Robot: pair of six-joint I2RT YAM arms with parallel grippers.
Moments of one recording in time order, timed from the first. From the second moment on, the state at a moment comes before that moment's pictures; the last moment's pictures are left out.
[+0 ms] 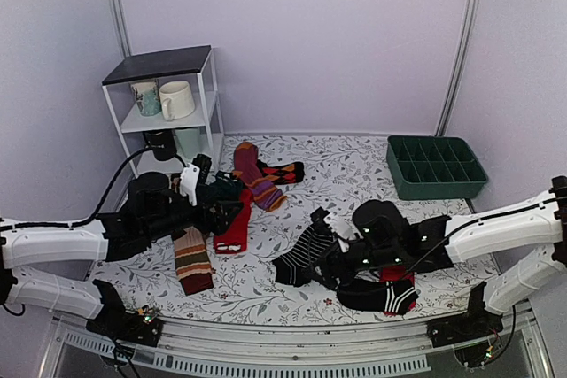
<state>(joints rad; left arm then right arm) -0.78 1.09 0.48 0.32 -0.05 -0.19 1.13 1.33 0.67 0.03 -0.09 0.39</state>
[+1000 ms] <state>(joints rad) -0.78 1.01 0.40 0.35 -0.06 -0.22 1.15 1.84 1.14 -0.46 0.26 0.89</state>
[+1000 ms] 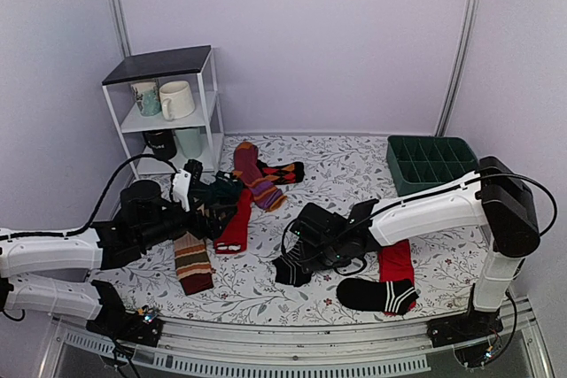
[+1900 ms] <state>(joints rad) -0.78 0.95 0.36 0.38 -0.05 -0.22 1.04 1.94 1.20 -0.31 0.13 0.18</state>
